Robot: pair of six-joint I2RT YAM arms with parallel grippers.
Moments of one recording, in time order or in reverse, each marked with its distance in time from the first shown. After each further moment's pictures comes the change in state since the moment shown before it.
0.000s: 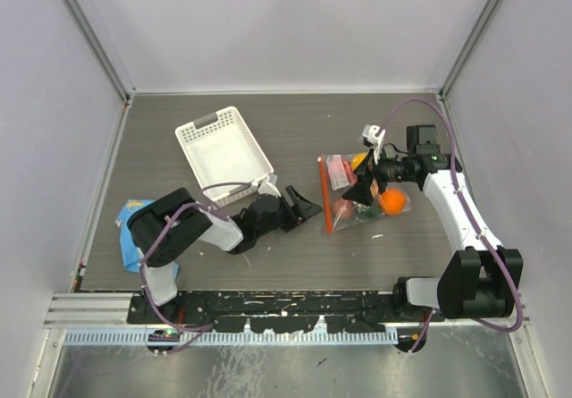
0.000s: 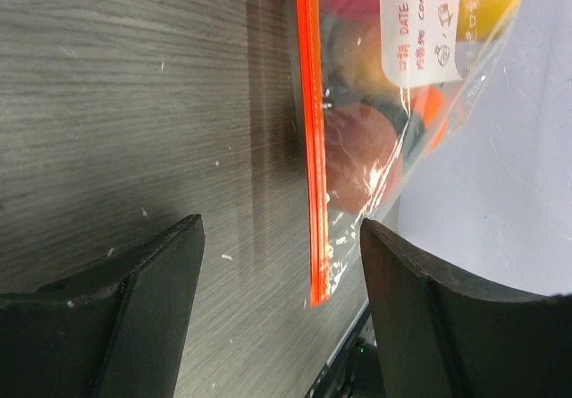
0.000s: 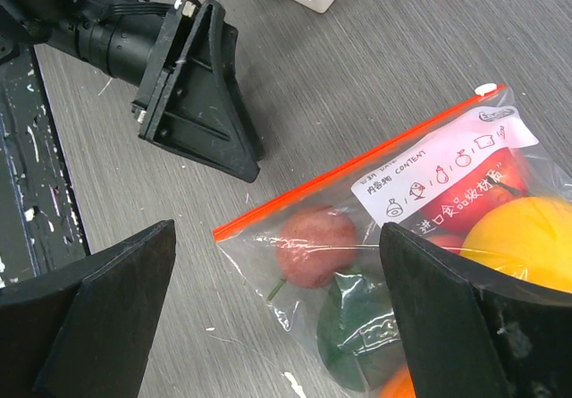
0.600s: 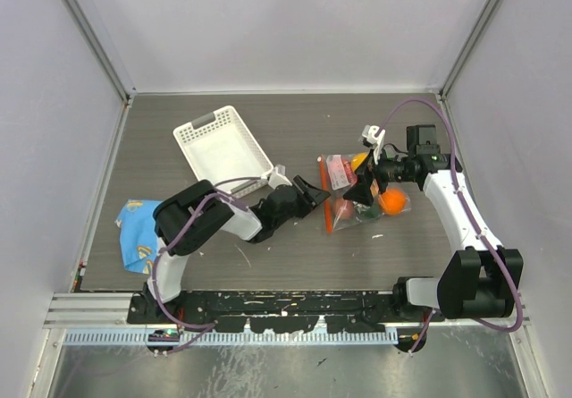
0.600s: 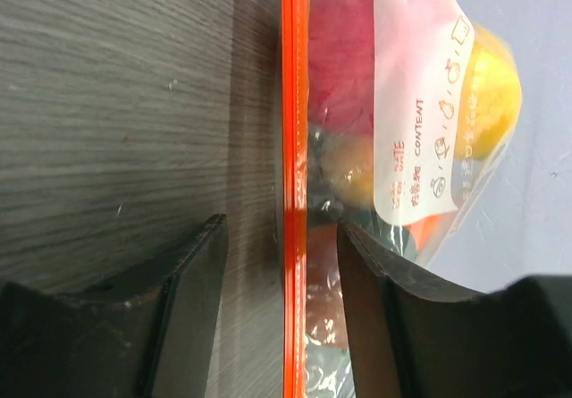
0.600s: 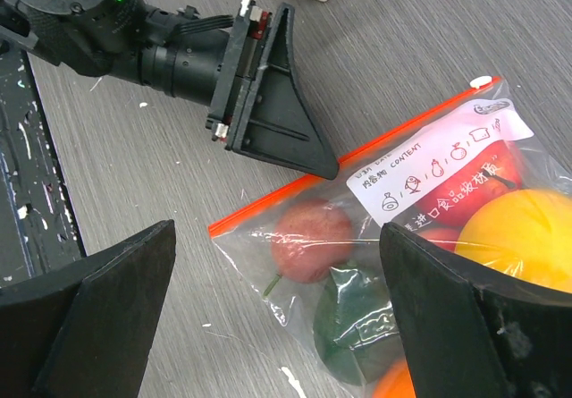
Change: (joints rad) left arm 0.000 0.181 0.217 -0.024 -0.142 -0.073; right arm 0.000 0.000 0.000 -0.006 0.022 -0.006
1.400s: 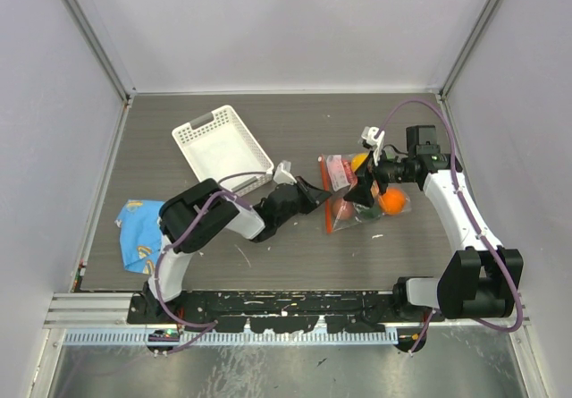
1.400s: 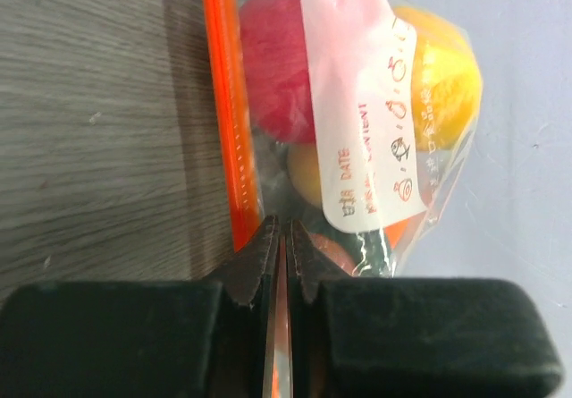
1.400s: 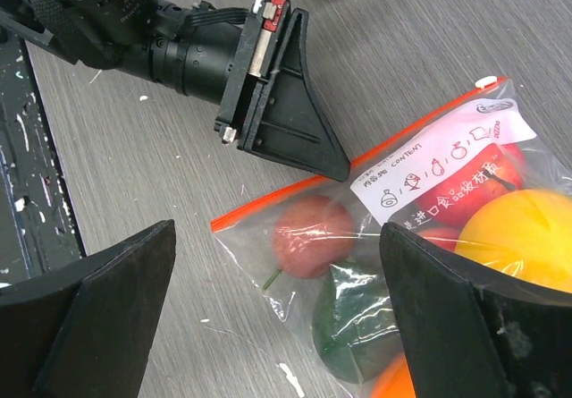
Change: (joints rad) left arm 0.000 0.074 0.072 0.108 0.029 0.082; right arm 0.000 0.000 0.002 -0.015 0.002 -0.026
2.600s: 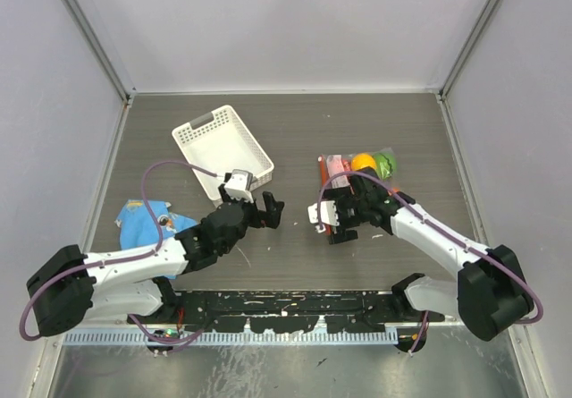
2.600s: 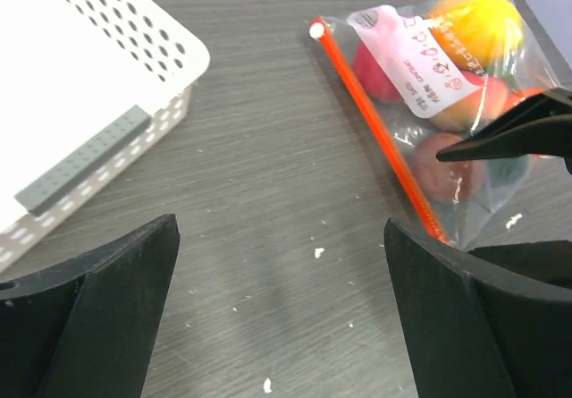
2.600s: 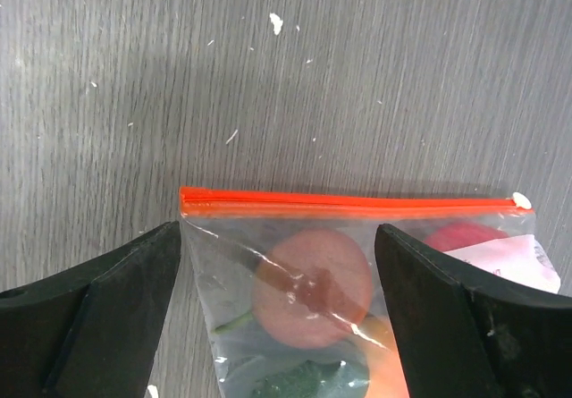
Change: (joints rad) left arm -0.080 -0.959 -0.426 -0.573 -0.330 0.758; right arm 0.475 -0.090 -0.349 0.294 0.475 -0.513
